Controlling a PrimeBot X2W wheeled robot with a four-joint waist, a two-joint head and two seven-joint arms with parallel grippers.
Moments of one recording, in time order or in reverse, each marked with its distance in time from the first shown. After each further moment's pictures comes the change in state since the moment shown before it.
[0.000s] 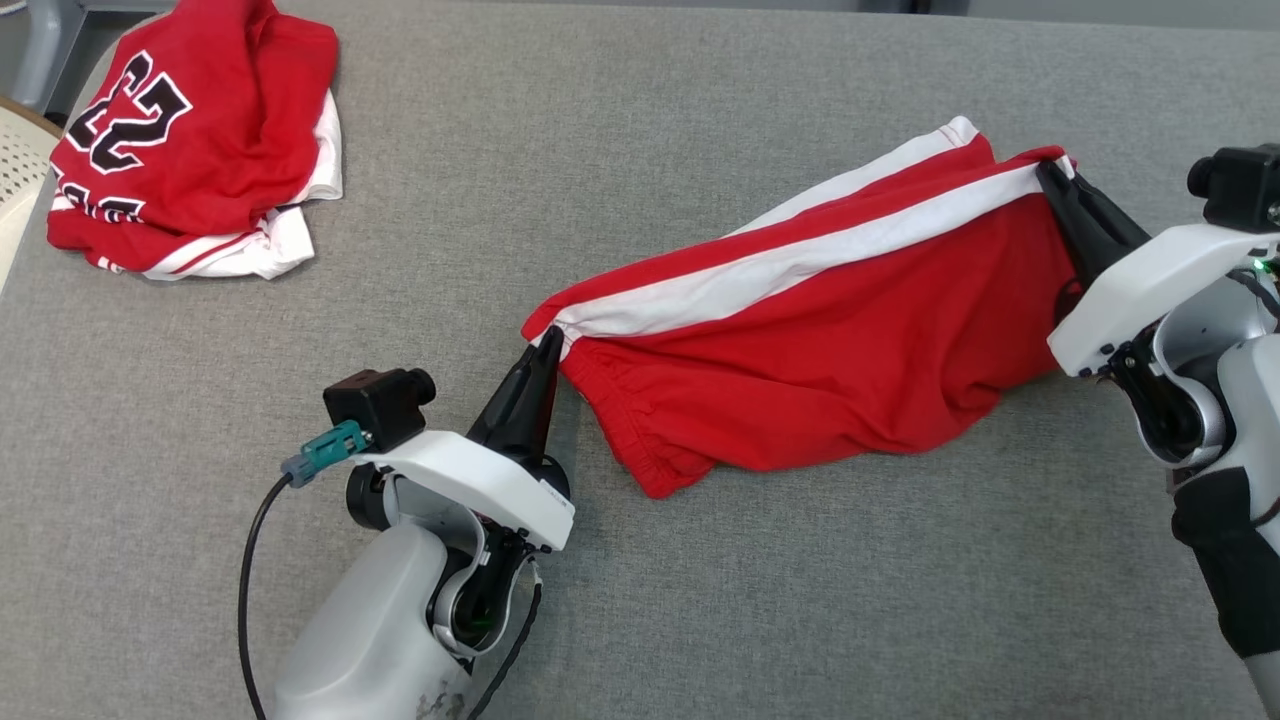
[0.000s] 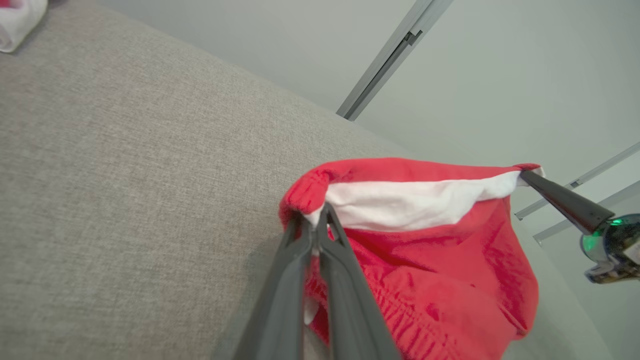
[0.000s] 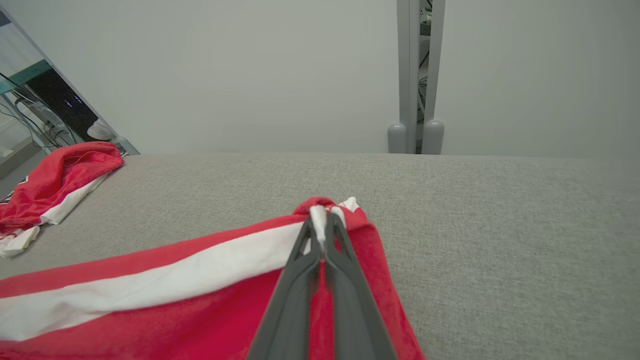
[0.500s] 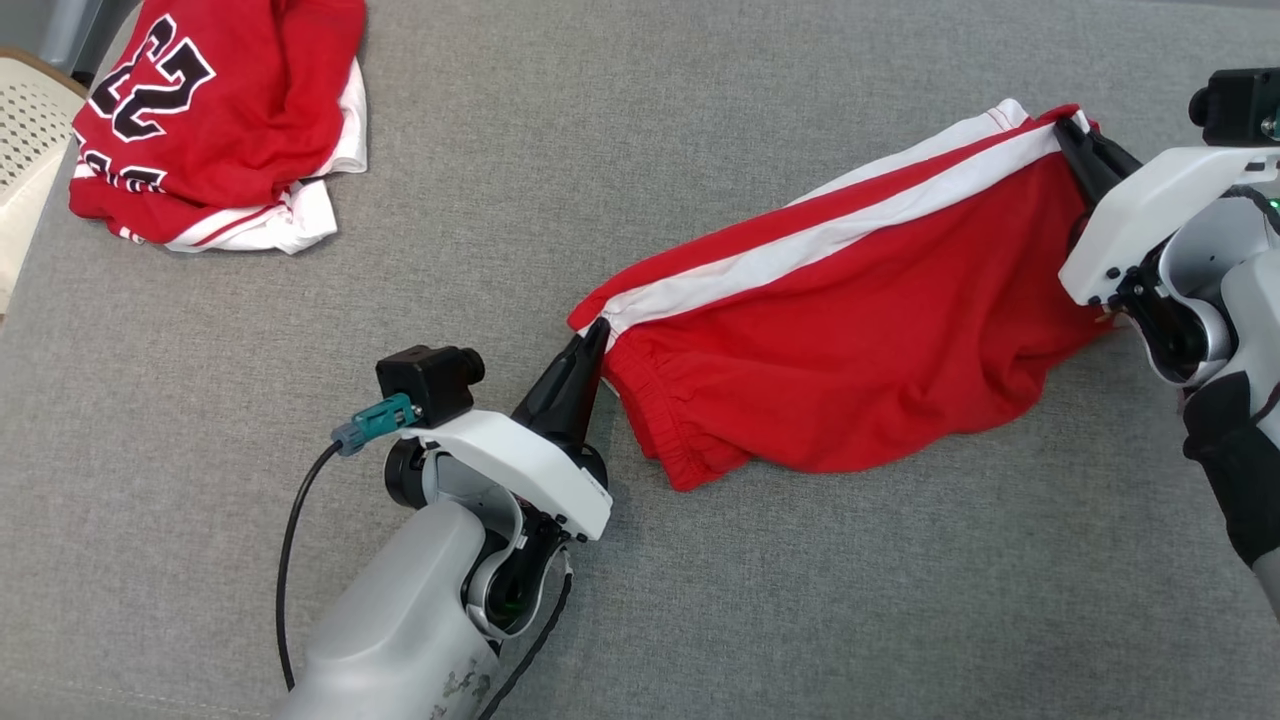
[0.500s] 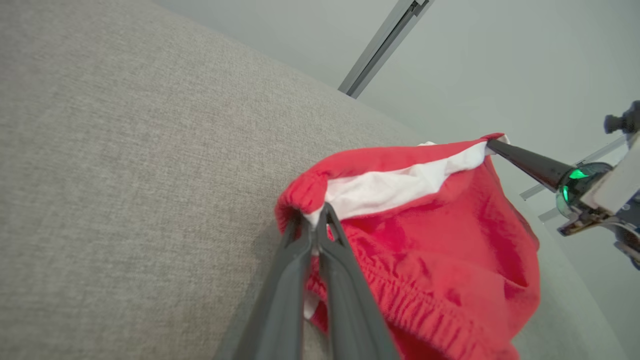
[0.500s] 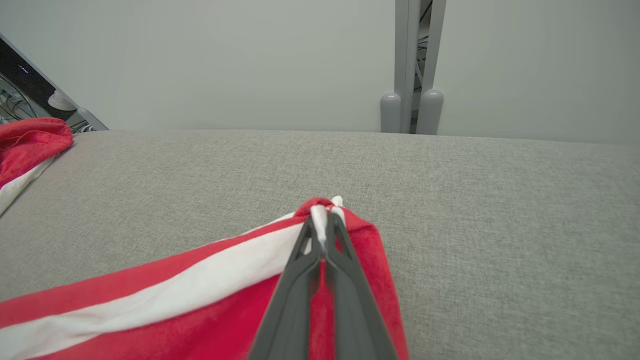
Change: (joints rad) left arm -0.092 -0.003 -0.140 0.086 -0.077 0.002 -0.020; right arm -0.231 -0.004 0.111 0.324 0.031 0.000 -0.010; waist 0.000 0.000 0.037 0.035
